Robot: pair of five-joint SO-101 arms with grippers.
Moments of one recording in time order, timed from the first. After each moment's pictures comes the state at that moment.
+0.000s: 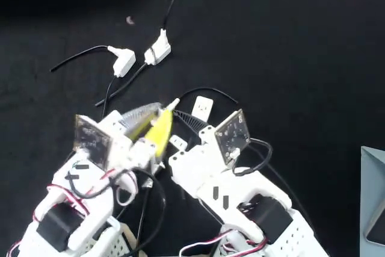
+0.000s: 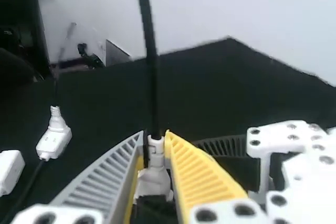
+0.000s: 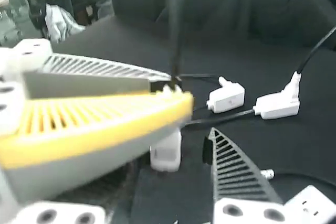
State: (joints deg) left arm 31.5 -92.0 61.3 48.3 5.1; right arm -43.9 -88.7 69.6 46.5 -9.8
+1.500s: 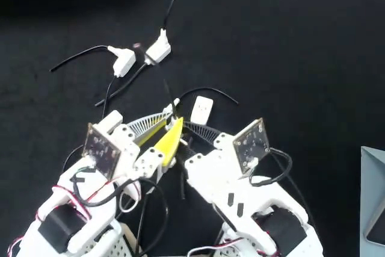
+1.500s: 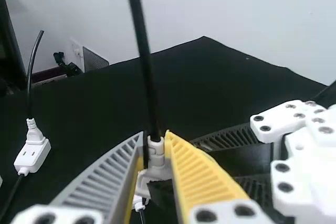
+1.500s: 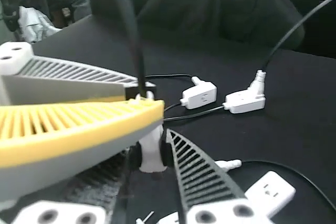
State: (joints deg) left arm 35.3 -92.4 62.5 47.9 3.3; right arm -36.2 -97.0 67.0 56.0 -7.5
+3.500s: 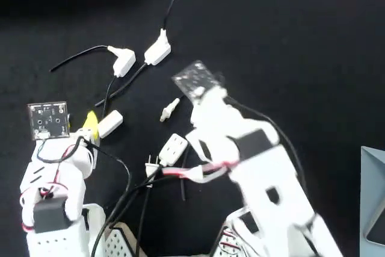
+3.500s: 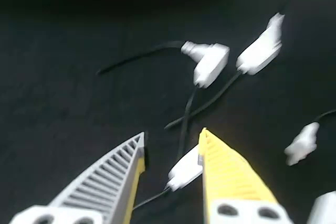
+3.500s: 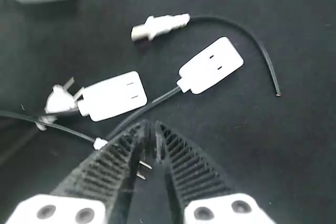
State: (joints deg) left arm -14.0 -92.4 71.5 61.1 -4.5; right arm -25.3 -42.6 43.7 72.1 13.1
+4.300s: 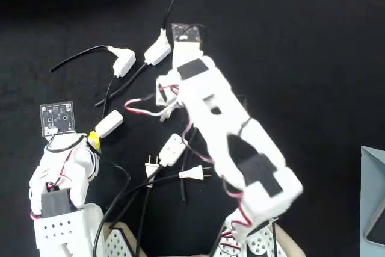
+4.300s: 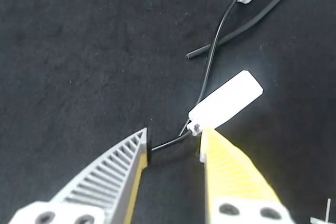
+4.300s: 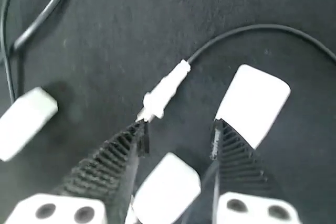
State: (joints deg) left arm -17.7 -91.9 84.1 58.9 -5.3; right arm -28.0 12.4 3.2 68.6 -27.8
